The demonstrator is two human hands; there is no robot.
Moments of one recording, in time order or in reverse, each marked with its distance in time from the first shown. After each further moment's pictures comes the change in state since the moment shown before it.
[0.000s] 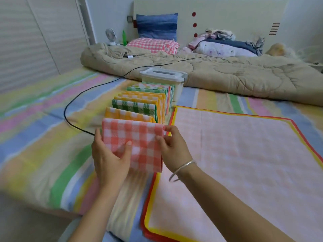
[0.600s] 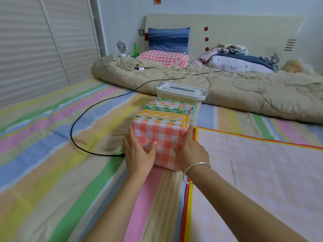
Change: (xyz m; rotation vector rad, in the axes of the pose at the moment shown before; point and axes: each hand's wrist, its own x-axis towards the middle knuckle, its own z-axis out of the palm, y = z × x) left_hand 0.112 -0.033 0.095 0.064 -0.109 0.006; right_hand 0.126 0.014 0.029 -0.882 0.073 0.132
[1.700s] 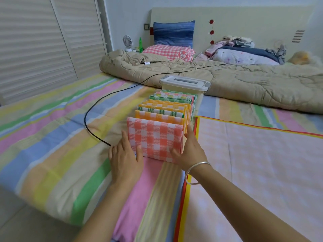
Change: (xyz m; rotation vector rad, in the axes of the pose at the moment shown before) left_hand -0.052 -0.035 -0.069 0.461 -0.014 0.138; right_hand -0.059 0.009 0.004 0.334 -0.063 -0.102
